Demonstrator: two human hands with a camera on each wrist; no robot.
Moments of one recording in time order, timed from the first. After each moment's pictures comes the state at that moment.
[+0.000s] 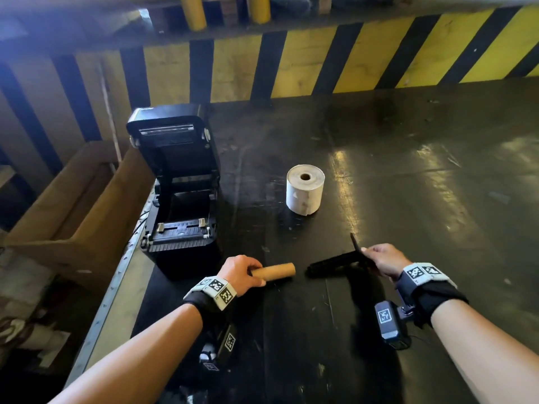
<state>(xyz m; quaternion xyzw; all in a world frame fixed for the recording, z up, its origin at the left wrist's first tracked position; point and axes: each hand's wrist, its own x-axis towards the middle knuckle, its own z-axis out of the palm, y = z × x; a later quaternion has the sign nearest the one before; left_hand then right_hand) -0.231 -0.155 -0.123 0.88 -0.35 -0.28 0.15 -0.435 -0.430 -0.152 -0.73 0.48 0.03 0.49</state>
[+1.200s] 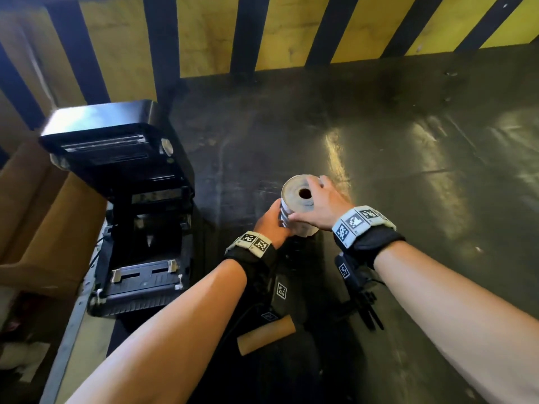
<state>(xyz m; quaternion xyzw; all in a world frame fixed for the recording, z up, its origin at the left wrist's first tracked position) -0.144 -0.336 -0.135 0.80 -0.30 -0.38 0.36 -0.232 -0.463 -0.096 -0.91 0.32 0.05 0.26</state>
